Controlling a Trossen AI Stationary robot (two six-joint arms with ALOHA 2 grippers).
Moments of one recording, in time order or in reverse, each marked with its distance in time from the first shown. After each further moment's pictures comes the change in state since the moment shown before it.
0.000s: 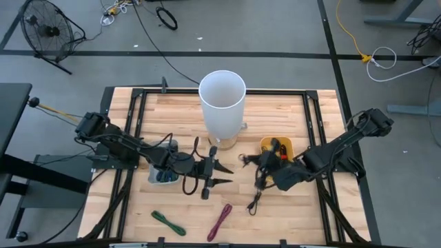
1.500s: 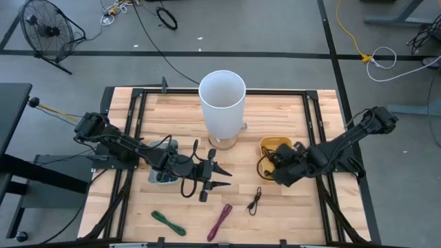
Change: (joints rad) left arm -0.031 -0.007 -0.002 -0.025 -0.010 0.000; right arm -0.024 -0.080 -0.104 -0.525 -0.406 0.610
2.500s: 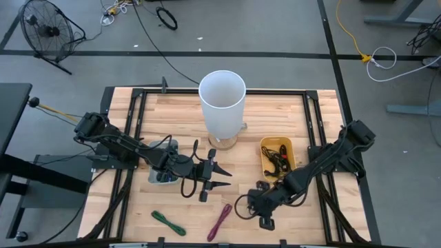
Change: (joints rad) left arm 0.001 0.000 0.000 -0.003 0.000 0.000; right arm 0.092 0.406 0.155 0.601 -0.462 -0.429
